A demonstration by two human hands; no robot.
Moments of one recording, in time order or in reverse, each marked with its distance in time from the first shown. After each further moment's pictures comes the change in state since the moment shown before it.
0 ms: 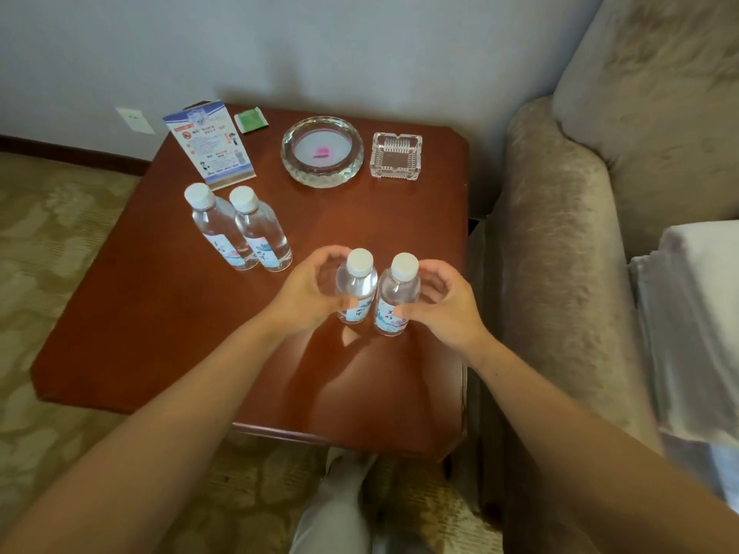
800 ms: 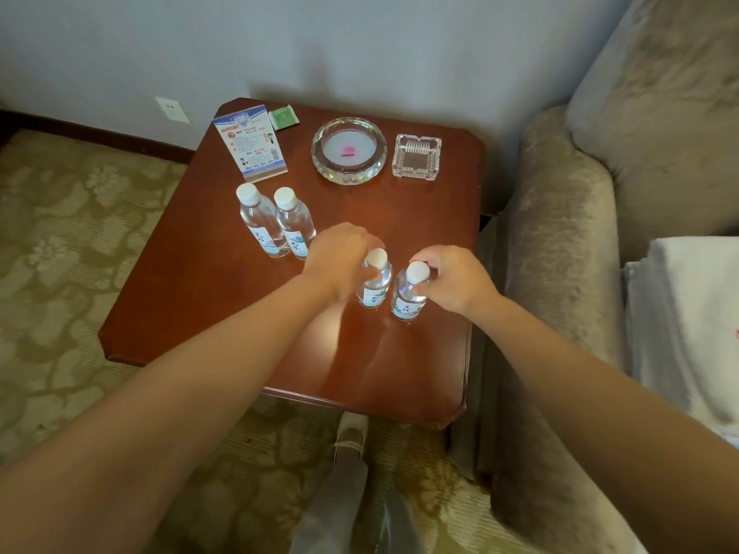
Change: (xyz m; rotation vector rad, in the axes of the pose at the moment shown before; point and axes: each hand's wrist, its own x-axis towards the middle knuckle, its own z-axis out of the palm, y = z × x) left_hand -0.002 0.082 -0.005 1.145 0.011 0.160; right_hand 0.004 -0.074 0.001 -0.852 -0.178 -0.177
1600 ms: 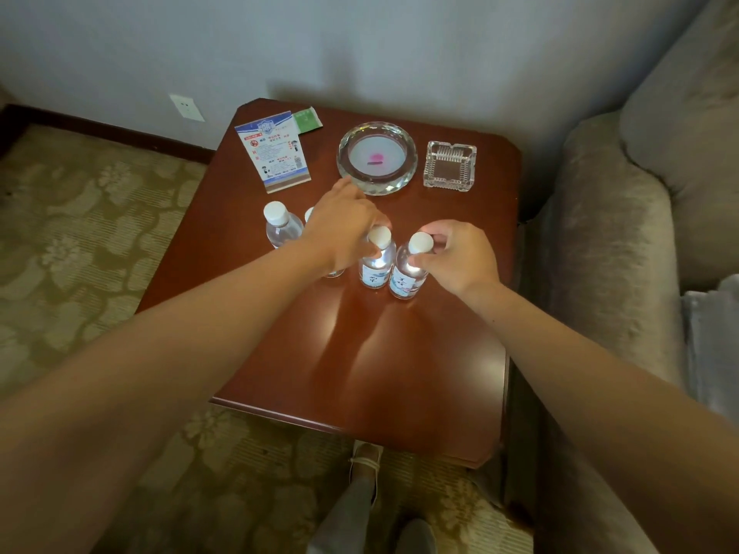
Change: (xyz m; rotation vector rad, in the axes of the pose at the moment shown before) left_hand 0.061 -0.080 -0.032 0.073 -0.006 0.136; right_hand 0.077 -0.049 0.012 0.240 0.171 0.173
